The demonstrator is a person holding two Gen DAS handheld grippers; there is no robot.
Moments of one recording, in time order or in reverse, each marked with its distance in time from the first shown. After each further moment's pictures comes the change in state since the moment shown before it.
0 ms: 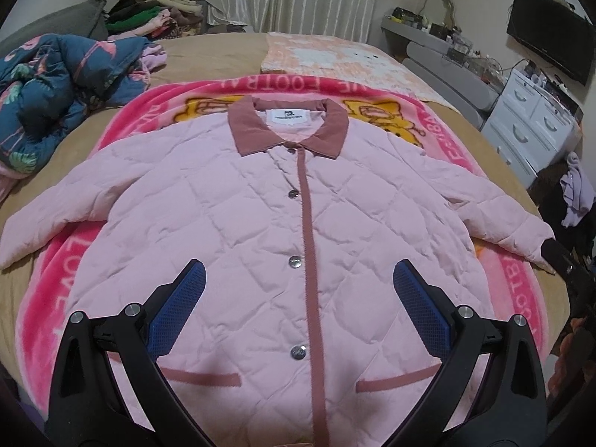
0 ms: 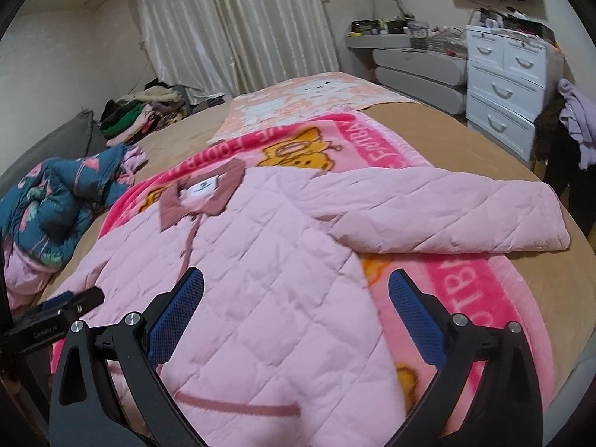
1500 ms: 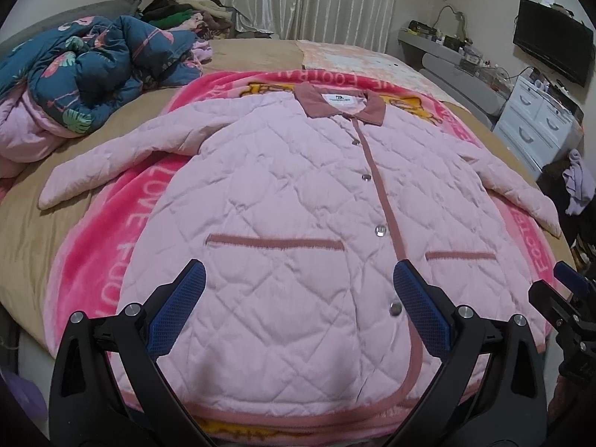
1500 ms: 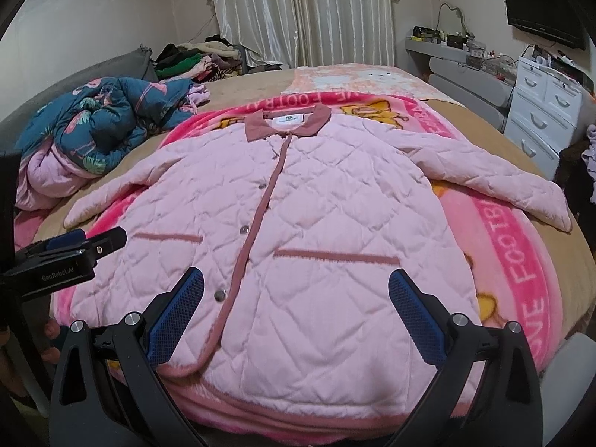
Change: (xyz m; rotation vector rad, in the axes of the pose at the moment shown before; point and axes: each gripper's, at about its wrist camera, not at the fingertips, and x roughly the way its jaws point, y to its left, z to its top) left arm -0.094 0.089 -0.114 -0.040 -0.057 0.053; right arm -0.089 0.119 -0.133 -0.248 0.073 0.088
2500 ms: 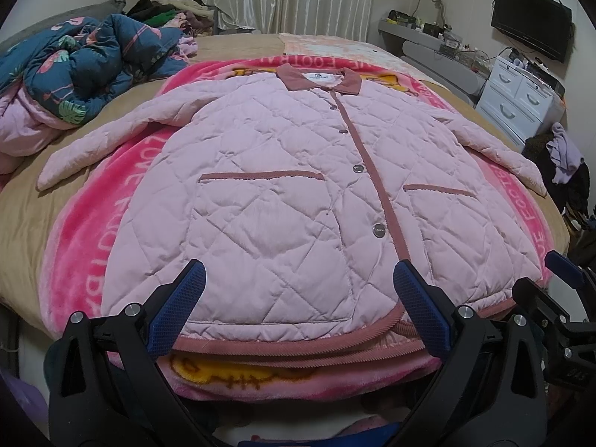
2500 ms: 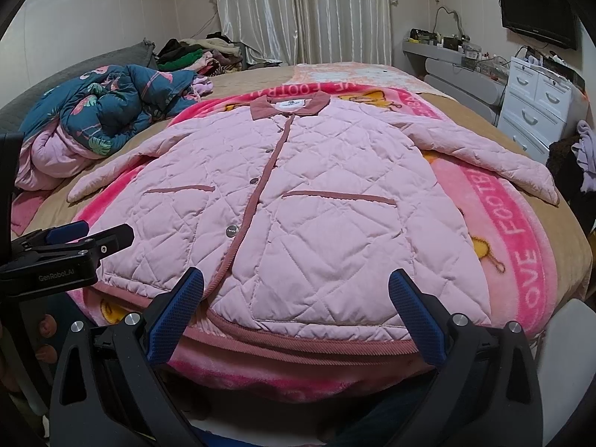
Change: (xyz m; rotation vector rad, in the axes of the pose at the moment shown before) left arm -0.029 -0.002 -0.075 0.058 0.023 -0.041; right arm -0.038 0.016 -0.077 -0.026 -0.007 -0.030
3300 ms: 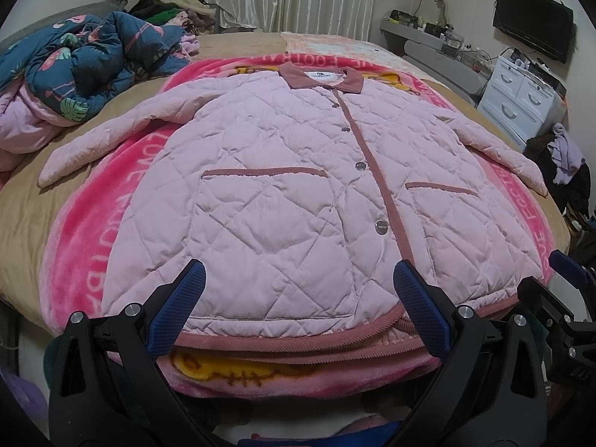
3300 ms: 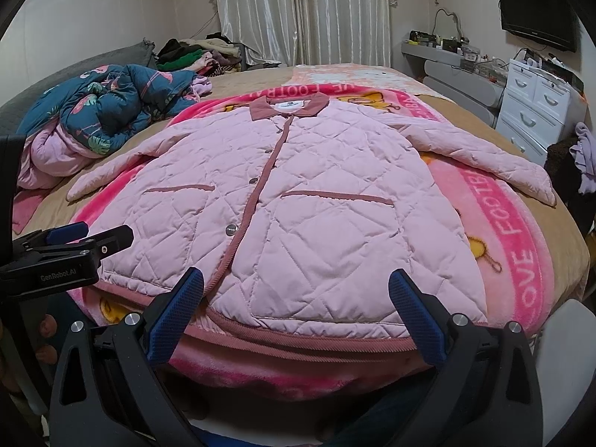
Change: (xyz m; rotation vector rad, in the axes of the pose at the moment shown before) left arm 0.003 0.002 -0.002 0.001 0.003 0.005; right arm -0.001 0.000 0.000 -0.004 -0.003 -0.006
